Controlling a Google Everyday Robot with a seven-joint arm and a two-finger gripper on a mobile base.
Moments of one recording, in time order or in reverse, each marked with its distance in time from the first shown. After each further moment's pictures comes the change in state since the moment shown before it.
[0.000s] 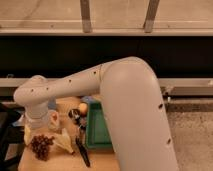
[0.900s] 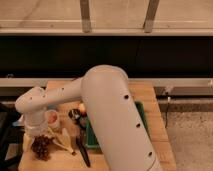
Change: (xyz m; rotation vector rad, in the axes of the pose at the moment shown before) arm -0.020 0.011 0.081 -0.074 0.100 -0.049
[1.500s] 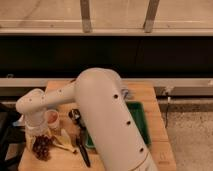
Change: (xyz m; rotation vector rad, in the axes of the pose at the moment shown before) arm -0.014 -0.011 0.014 0.016 -0.003 0.035
